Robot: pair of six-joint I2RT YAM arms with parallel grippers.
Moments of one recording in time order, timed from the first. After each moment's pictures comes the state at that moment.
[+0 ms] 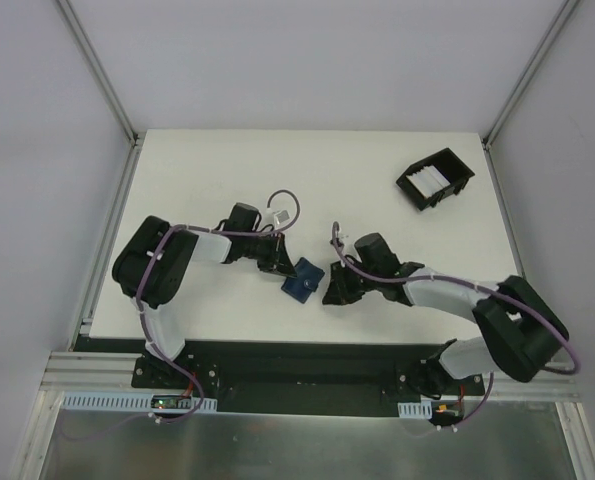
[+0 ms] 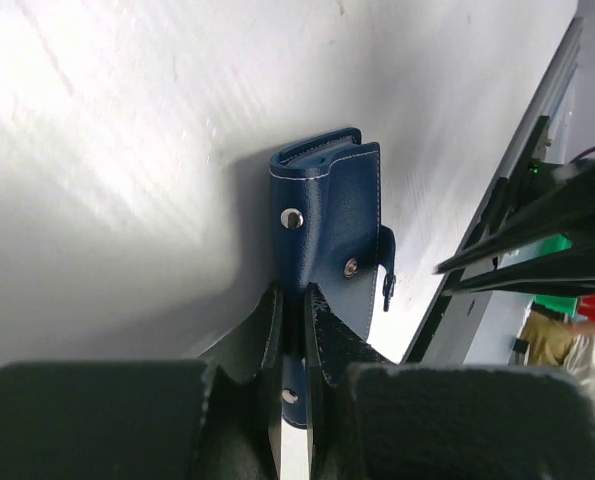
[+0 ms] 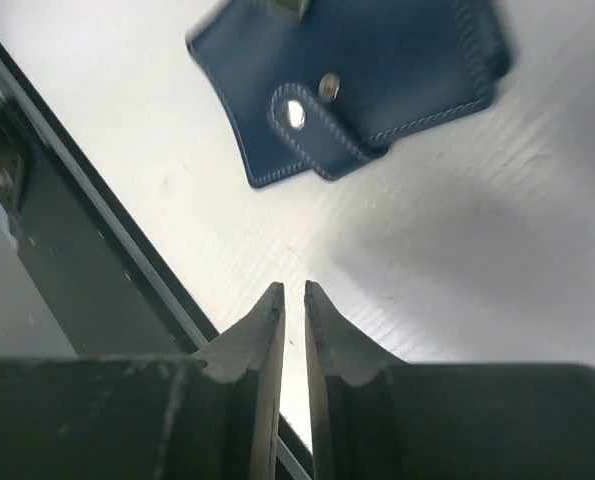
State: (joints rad) left arm -0.43 1.87 0.83 0.13 0.87 -0.43; right arm 0.71 1.46 0.58 0.00 -0.53 0.36
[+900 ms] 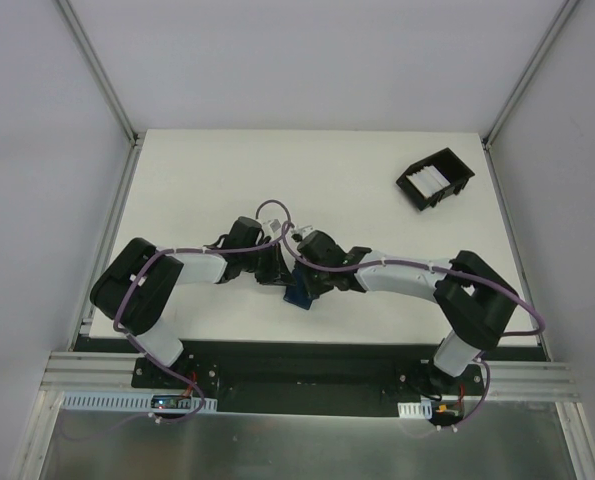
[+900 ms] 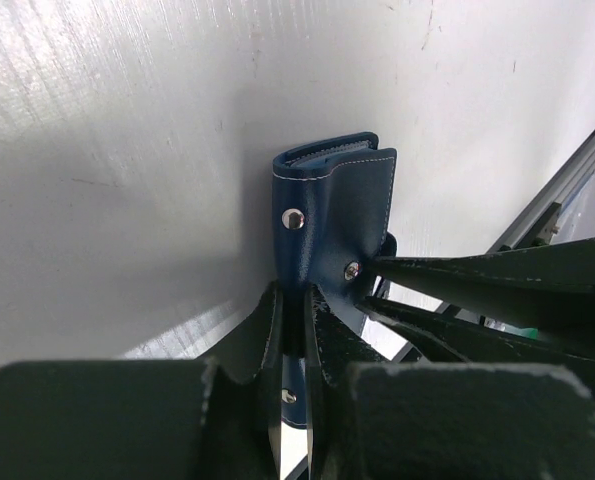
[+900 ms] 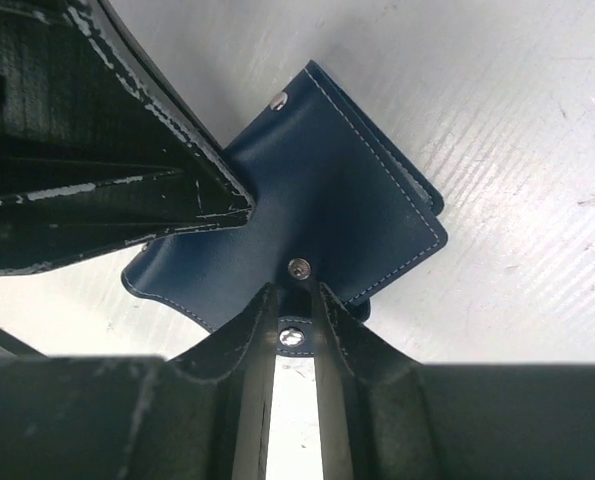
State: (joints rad) left arm -0.54 1.64 0.64 0.15 0.54 -0.72; right arm 0.96 1.67 0.96 -0.30 0.05 0.46
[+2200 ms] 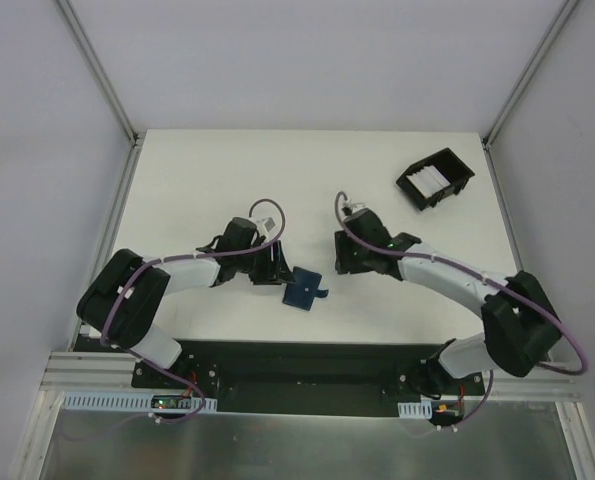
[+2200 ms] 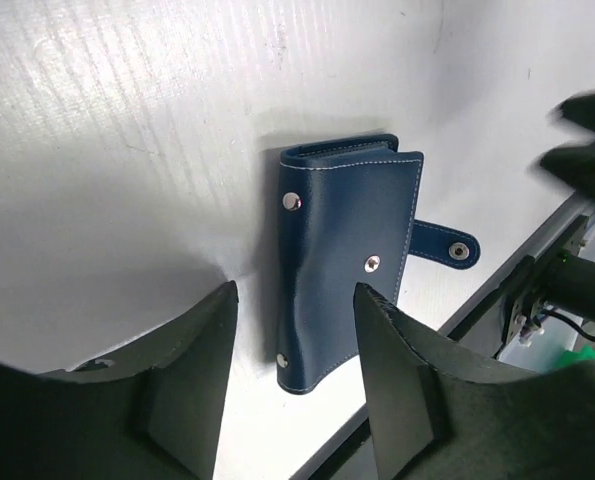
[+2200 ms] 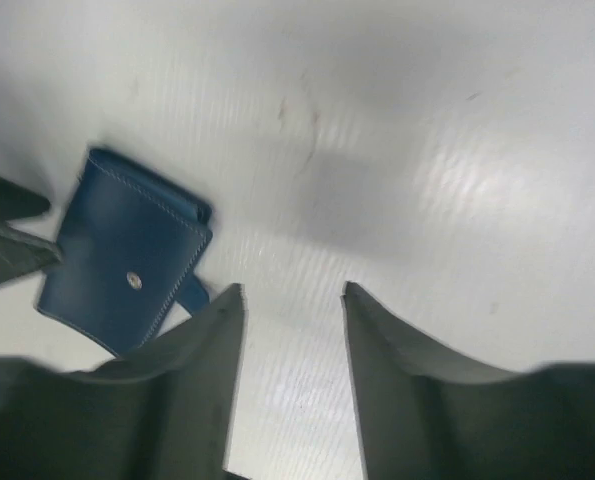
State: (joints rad) left arm -0.54 1.54 0.61 0.09 0.48 -0.68; right arm 0.77 1.48 0.86 -0.40 0.11 0.48
